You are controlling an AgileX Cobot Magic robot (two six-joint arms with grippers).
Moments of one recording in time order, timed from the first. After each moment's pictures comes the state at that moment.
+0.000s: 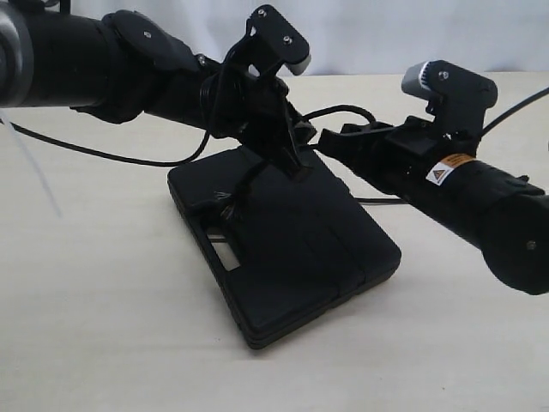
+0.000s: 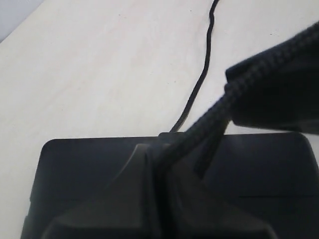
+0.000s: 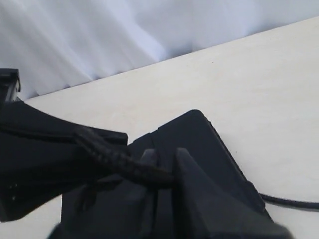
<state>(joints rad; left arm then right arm) -0.48 1.85 -1.24 -1.08 0.34 1.41 0.56 1.49 -0.58 0.38 -0.47 0.23</state>
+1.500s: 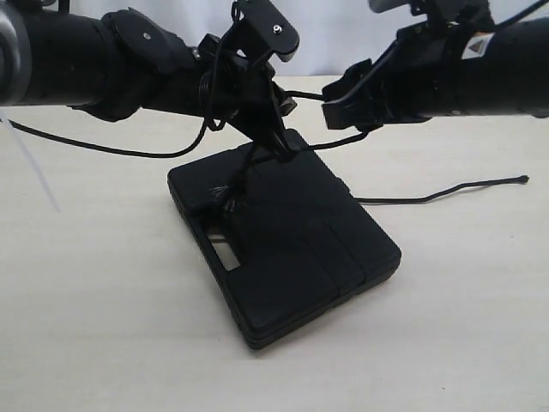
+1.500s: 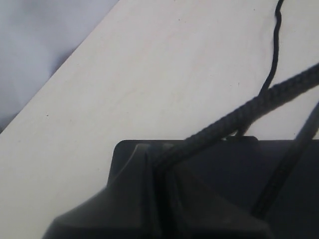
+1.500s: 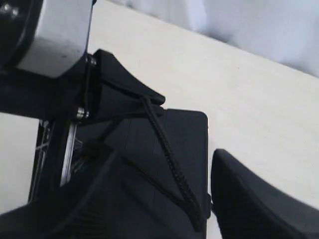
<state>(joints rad) -0.47 1.85 -1.24 -1.00 0.17 1.42 0.46 1.37 -0.98 0.23 0.33 -0.27</state>
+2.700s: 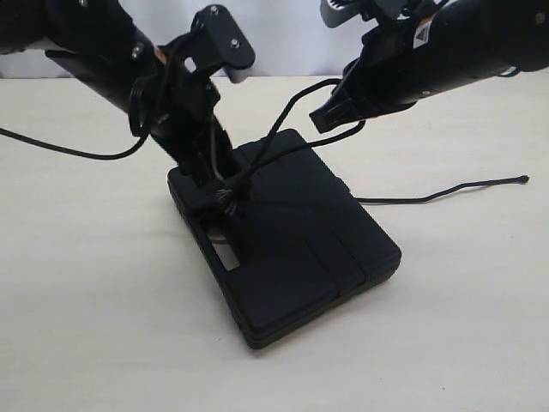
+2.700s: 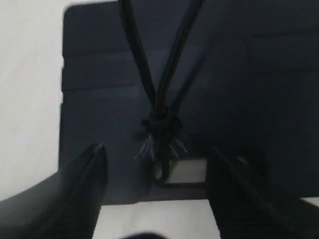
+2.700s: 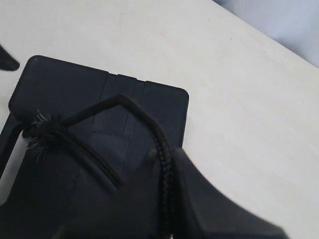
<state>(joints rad) -0.41 1.71 -1.25 -0.26 0.71 0.78 0.46 1.53 -1.16 -0.01 0.51 -0.19</state>
